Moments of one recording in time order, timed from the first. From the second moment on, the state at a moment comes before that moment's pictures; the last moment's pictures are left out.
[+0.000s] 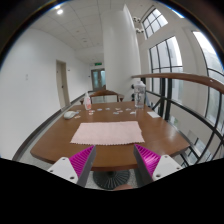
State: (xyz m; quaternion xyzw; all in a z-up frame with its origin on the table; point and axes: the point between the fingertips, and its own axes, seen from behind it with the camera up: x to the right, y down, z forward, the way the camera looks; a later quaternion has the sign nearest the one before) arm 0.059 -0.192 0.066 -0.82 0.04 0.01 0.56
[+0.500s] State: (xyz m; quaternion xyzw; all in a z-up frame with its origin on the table) arm -0.105 -0.008 0.021 -0.88 -0.06 0.03 0.47
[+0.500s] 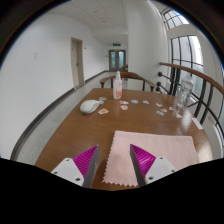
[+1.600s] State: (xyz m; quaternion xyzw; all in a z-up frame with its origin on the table) arm 0.169 -0.006 0.006 -0.88 0.09 -0.01 0.47
